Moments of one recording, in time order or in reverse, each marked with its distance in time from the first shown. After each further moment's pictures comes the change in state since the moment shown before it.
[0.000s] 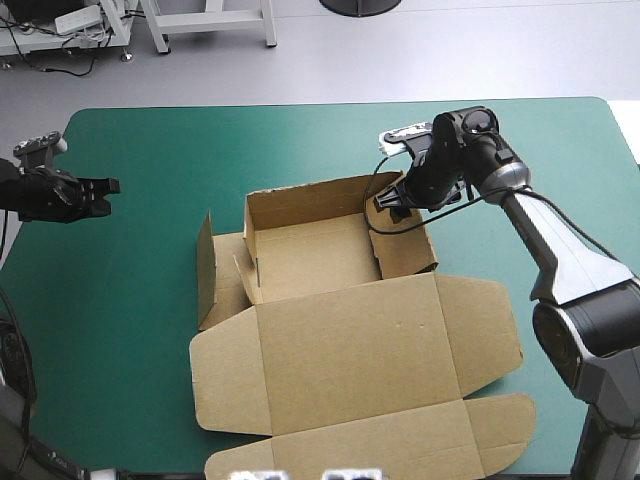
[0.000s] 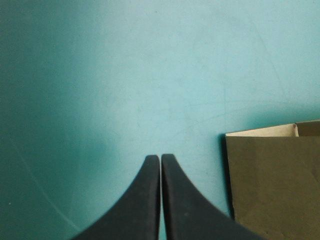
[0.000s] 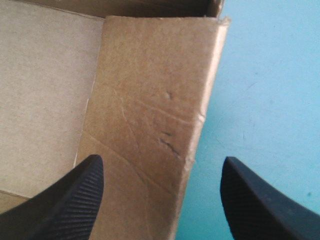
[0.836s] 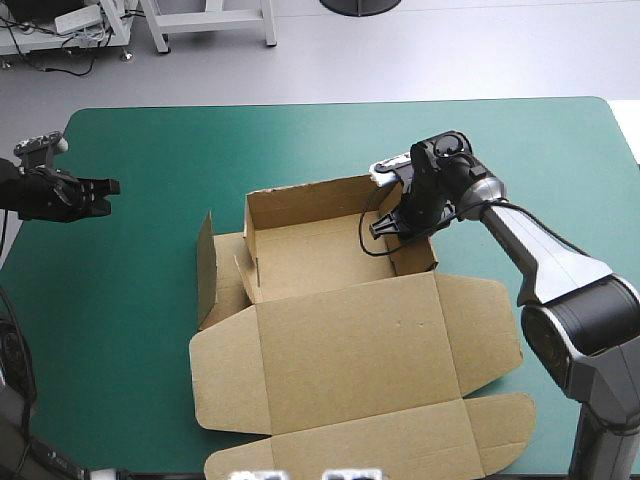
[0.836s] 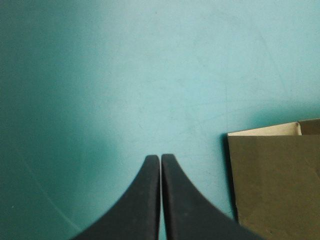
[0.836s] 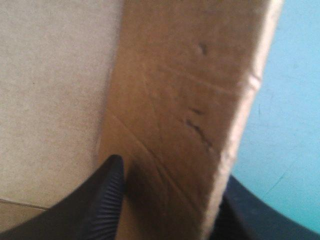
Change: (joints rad) left arm 0.000 0.000 0.000 0.000 -0.003 0.019; right arm 0.057 0.023 0.121 -0.108 -0.033 0.077
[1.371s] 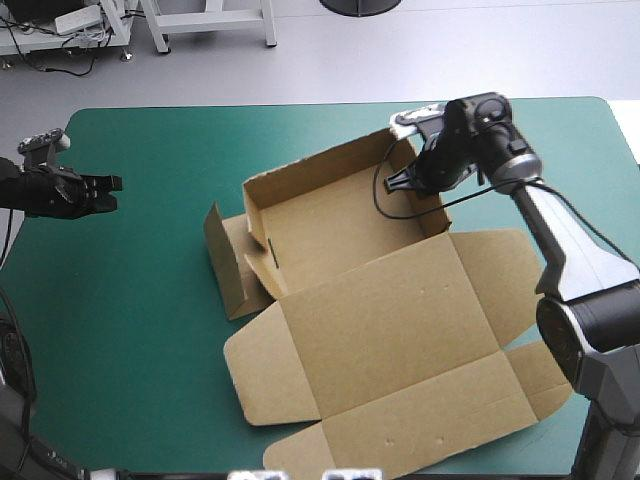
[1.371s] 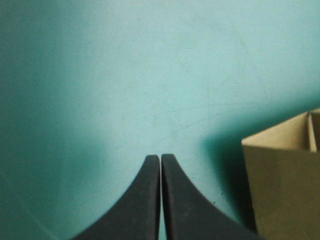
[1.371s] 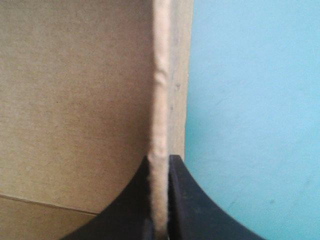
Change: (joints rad) left arm 0.000 0.000 0.000 -0.069 0.006 0.035; right arm -0.108 -0.018 -0.211 0.083 0.039 -0.074
